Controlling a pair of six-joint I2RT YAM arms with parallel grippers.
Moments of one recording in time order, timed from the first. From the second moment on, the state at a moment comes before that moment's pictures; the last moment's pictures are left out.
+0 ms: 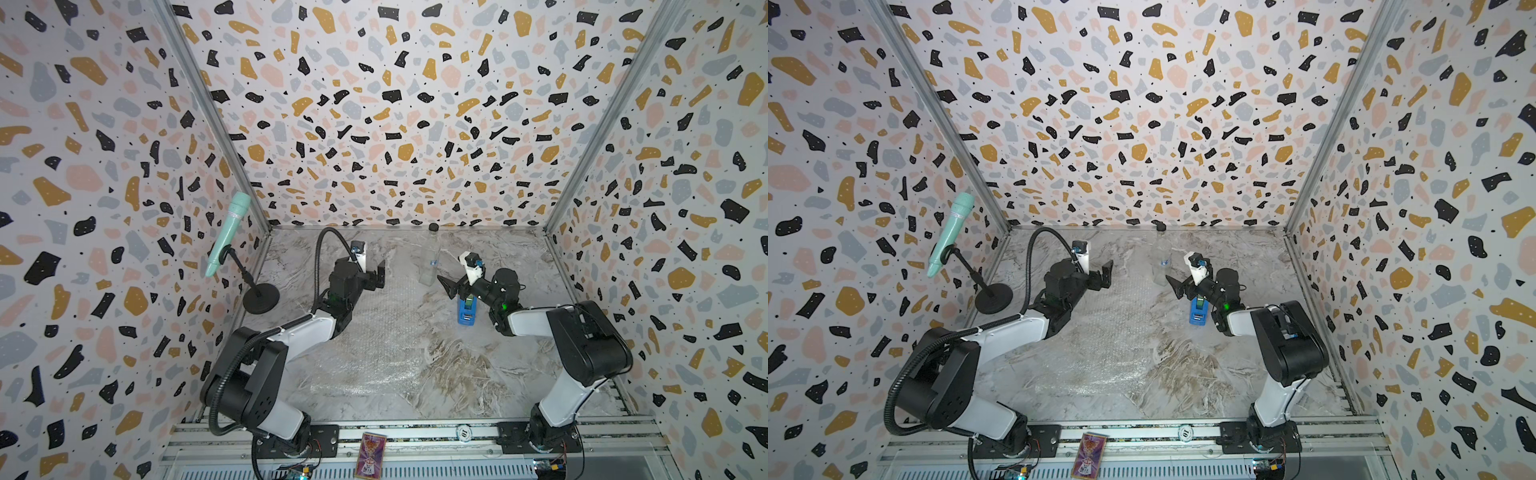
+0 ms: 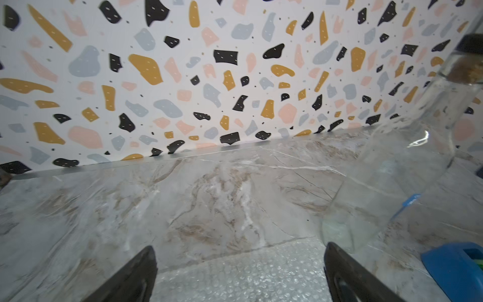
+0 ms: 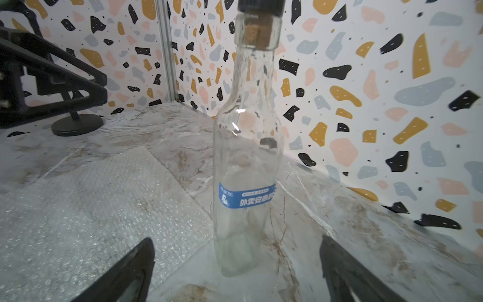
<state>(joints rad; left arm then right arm) -0.43 1.54 0.79 0.51 -0.12 -0.06 0.30 1.78 0.73 0.97 -0.54 -0.12</state>
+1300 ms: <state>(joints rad) -0.43 1.61 0.86 0.40 -0.20 -0.04 0.28 2.19 1.24 0.84 -0.83 -0.11</state>
